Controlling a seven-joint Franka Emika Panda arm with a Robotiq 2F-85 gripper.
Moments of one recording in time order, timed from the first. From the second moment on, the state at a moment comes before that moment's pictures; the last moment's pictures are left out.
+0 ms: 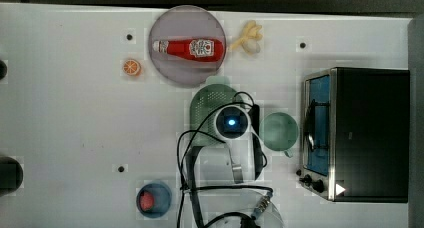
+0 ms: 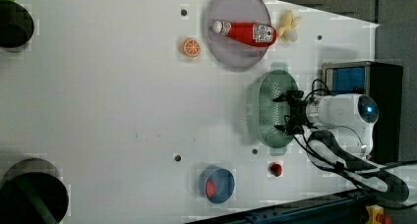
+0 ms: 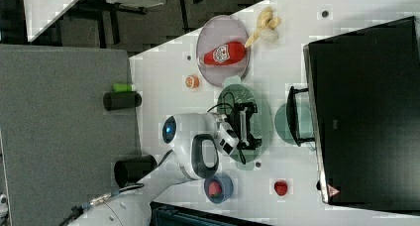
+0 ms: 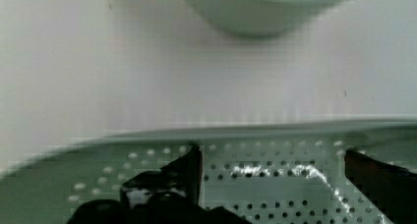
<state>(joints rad) -0.16 0.41 0.02 -2.40 -0.32 1.17 0.98</state>
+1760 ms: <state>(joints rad) -0.14 -0.27 0.12 -2.20 -0.02 0.36 0.28</state>
